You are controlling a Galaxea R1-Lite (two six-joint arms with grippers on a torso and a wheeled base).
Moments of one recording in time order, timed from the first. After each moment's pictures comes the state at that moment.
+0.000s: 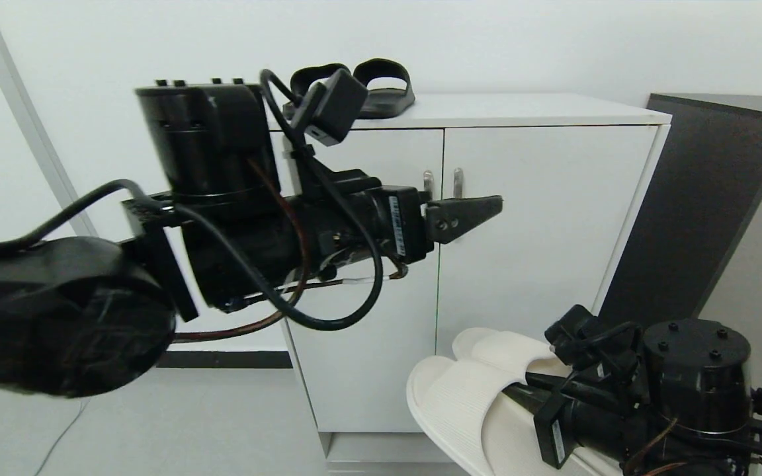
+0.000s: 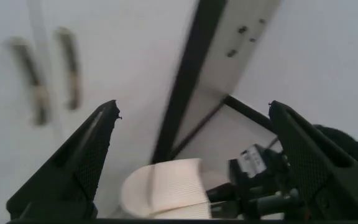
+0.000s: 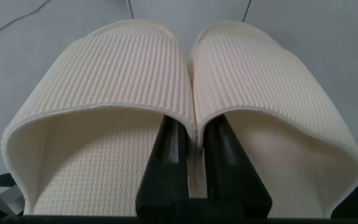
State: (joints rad) left arm -0.71 1.67 -1.11 -0.59 -0.32 -0.22; right arm 0.76 1.65 -0.42 -0.87 -0.04 0.02
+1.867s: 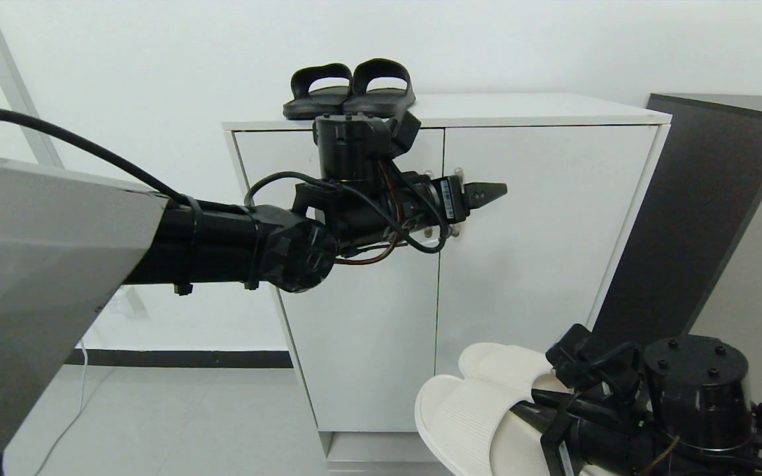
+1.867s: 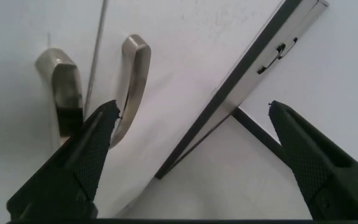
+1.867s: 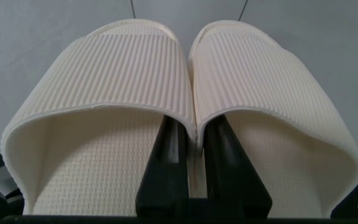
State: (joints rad) left arm -0.62 2.08 -1.59 -0.46 -0.30 -0.35; right arm 0.77 1.65 -0.37 -0.88 -0.04 -0.03
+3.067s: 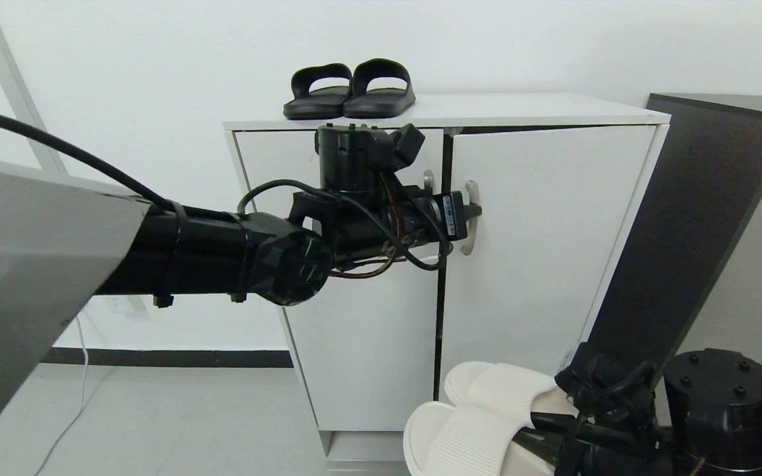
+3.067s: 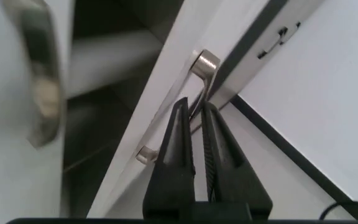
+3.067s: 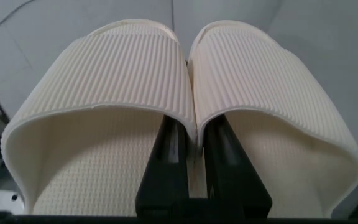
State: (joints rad) left arm -0.65 2.02 -1.49 -0.43 -0.30 -0.35; right arm 0.77 1.61 -0.31 -0.91 0.10 -0.04
